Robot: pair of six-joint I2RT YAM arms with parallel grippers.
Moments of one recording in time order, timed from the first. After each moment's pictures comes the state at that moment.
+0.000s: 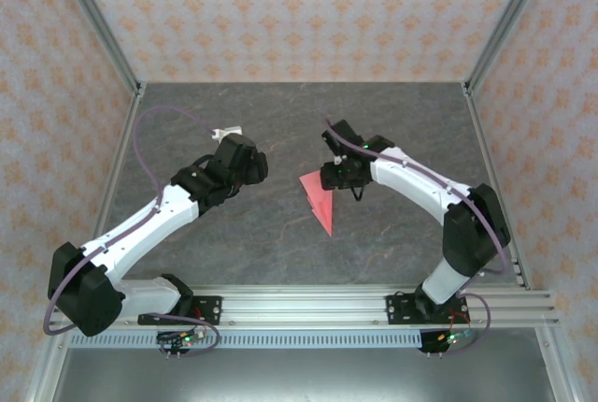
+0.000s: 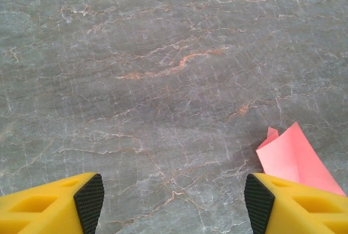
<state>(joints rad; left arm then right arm) -0.56 1.24 1.00 -0.58 -0.35 -0.63 0.66 1.63 1.29 -0.85 0.05 0.43</state>
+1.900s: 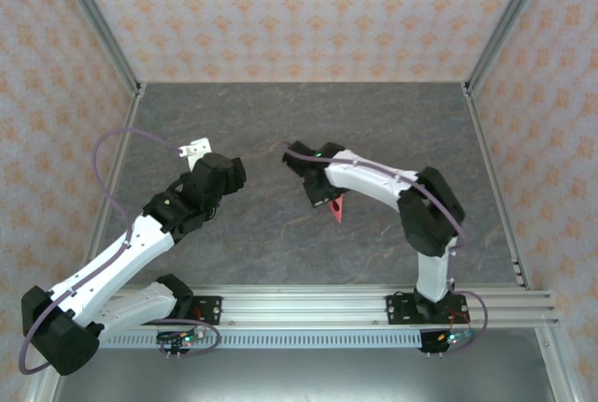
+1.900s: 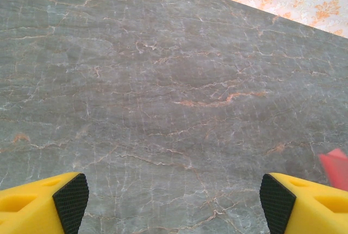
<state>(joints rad) -0.56 0.98 0.85 -0.59 -0.55 -0.70 0.79 1.87 1.43 -1.02 0.29 0.44</state>
